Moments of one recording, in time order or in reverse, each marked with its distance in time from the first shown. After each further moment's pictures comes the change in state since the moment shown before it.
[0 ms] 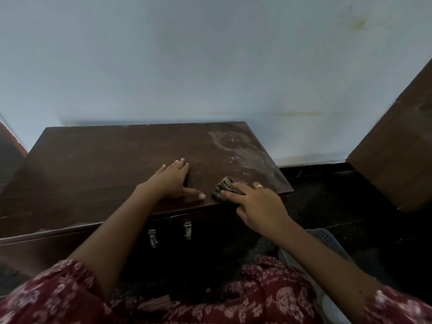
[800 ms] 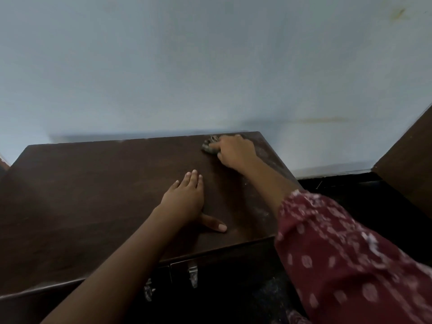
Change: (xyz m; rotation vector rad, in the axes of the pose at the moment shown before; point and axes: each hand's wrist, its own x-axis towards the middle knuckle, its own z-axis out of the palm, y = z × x) left_hand 0.043 0.015 -0.004 0.120 -0.035 -0.010; right_hand 0.219 0.027 -0.011 0.033 0.050 0.115
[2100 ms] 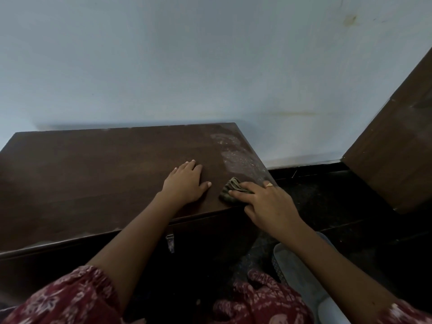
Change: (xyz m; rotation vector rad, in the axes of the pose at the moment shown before) left_hand -0.007 0.047 0.005 -0.111 0.173 0.010; right_hand -0.216 0.046 -0.004 -0.044 -0.034 -0.025
